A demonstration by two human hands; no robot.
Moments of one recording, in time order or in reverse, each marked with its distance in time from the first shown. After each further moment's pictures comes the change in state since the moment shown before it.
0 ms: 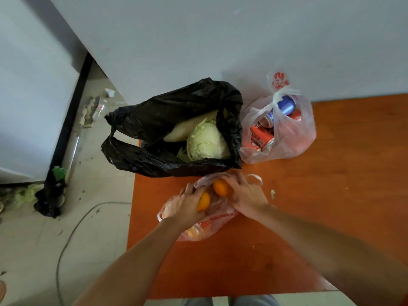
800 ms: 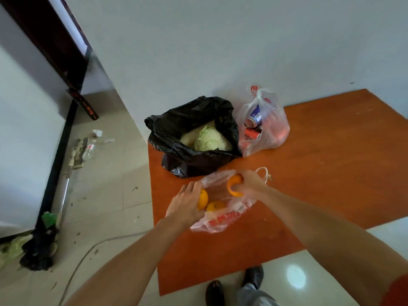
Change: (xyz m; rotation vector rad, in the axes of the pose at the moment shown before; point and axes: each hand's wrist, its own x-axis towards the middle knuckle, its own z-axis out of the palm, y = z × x) left_hand -0.097 -0.038 -0.049 0.021 0.200 0.239; right_hand -0.039 -0.082 -0.029 0.379 0.052 0.499
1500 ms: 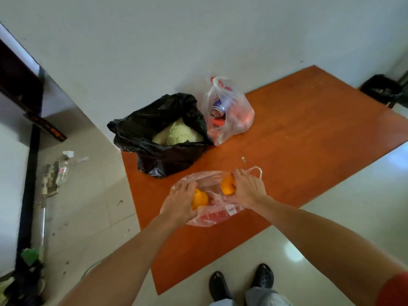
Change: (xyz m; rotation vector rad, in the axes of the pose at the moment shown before) left_hand -0.008 0.020 0.021 0.118 -0.118 0.163; right_hand -0.081 0.040 0.031 -0.344 0.240 0.004
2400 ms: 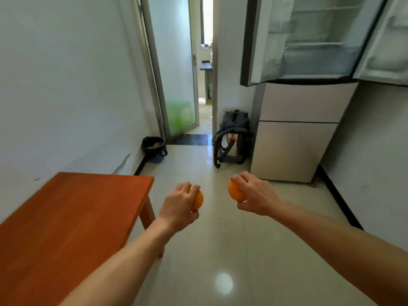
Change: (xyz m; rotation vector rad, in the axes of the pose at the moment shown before) left_hand 0.075 0.715 0.010 0.119 0.182 1.173; right_hand -0.474 0.530 -0.212 -0.138 0.404 0.747
